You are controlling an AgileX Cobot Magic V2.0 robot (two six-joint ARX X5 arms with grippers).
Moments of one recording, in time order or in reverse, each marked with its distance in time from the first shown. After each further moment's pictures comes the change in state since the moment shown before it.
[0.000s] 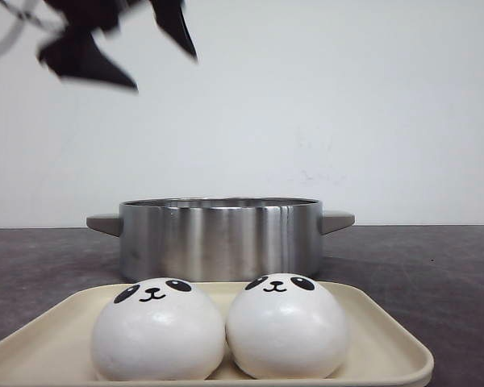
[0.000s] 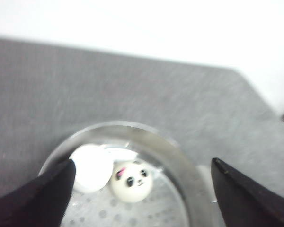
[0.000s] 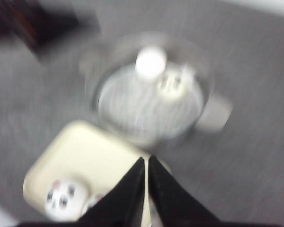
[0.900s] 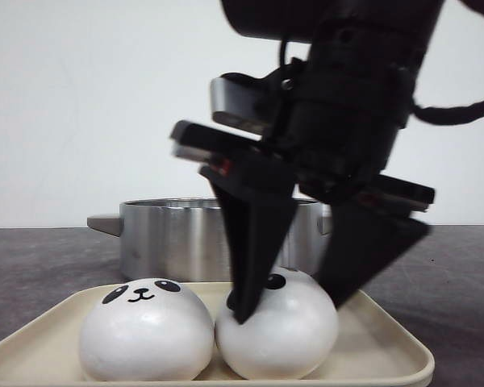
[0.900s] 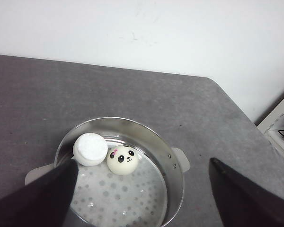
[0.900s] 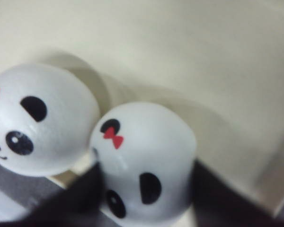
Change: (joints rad) left arm -0.027 -0.356 0.000 -0.331 0.000 0.000; right arm 0.137 0.456 -0.389 0.369 -0.172 0.257
